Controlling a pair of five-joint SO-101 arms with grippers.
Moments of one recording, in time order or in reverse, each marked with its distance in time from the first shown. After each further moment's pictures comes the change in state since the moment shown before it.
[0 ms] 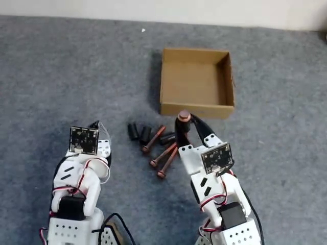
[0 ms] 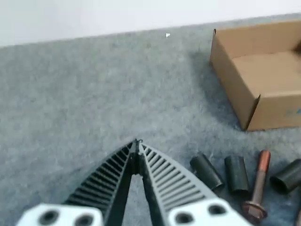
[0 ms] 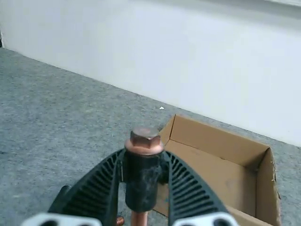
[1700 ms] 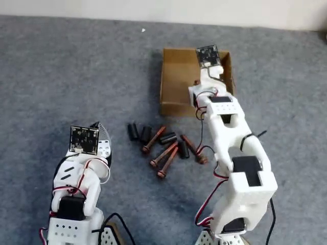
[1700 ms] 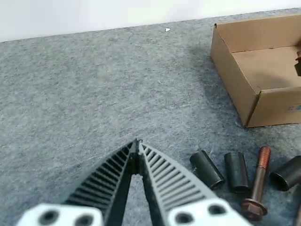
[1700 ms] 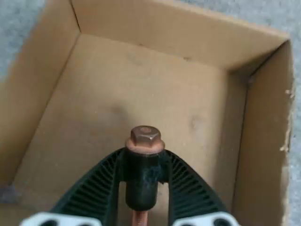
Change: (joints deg) left arm 0.0 0.2 0.0 0.5 0.0; right arm 14.0 118.9 -78.3 0.3 0.5
